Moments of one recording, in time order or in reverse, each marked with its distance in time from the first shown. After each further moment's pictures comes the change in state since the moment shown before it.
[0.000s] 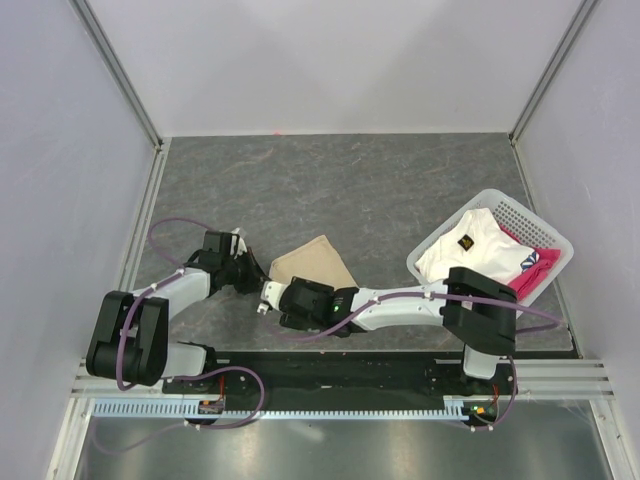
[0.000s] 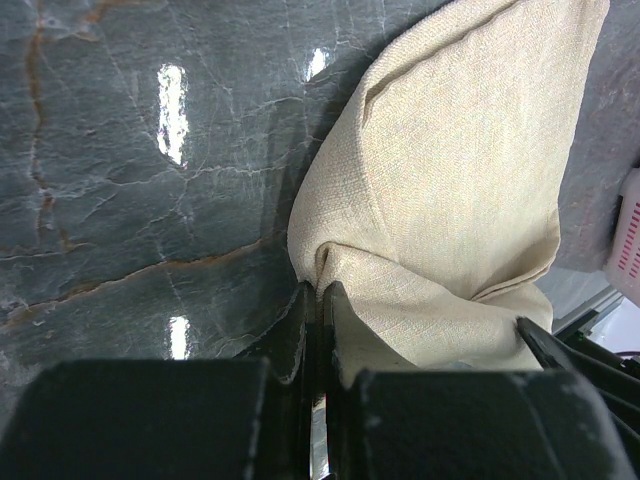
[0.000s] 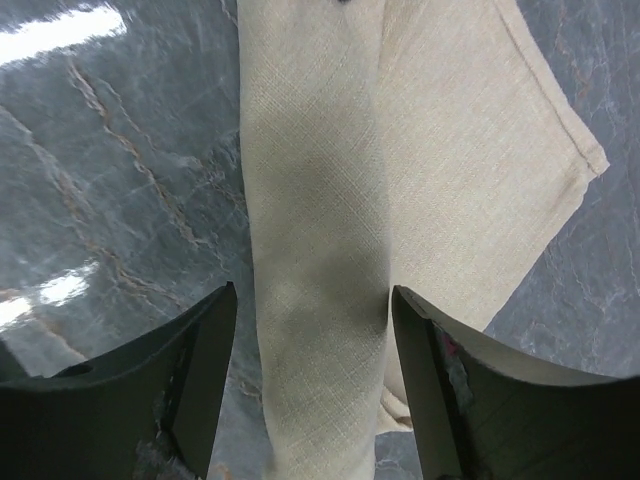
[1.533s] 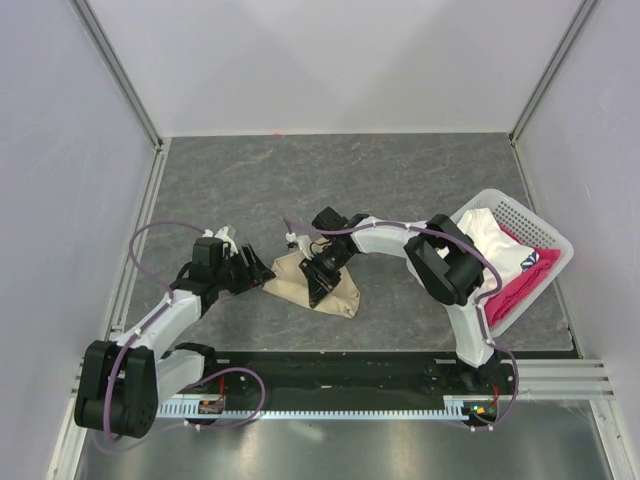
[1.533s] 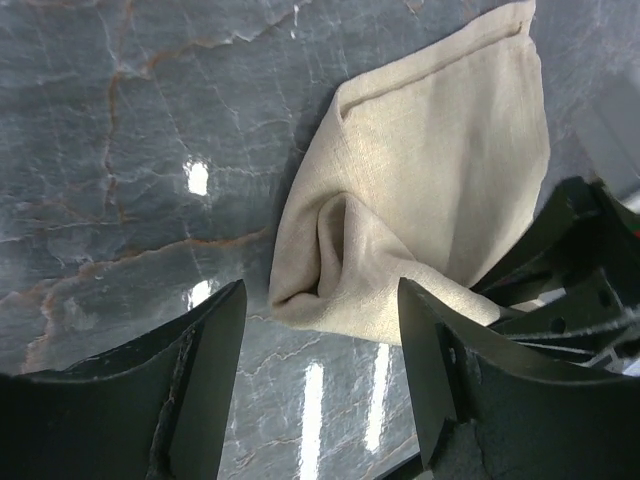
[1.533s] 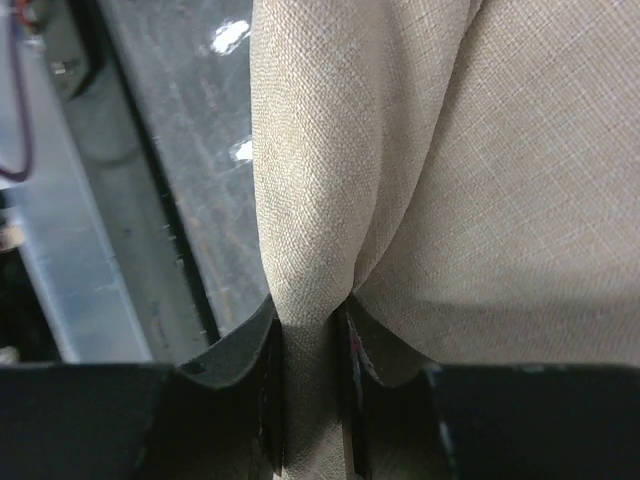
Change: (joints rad) left arm 0.000 -0.265 -0.086 0.015 -0.111 0.008; right arm -0.508 0.328 0.293 -0.310 -1.164 0.072
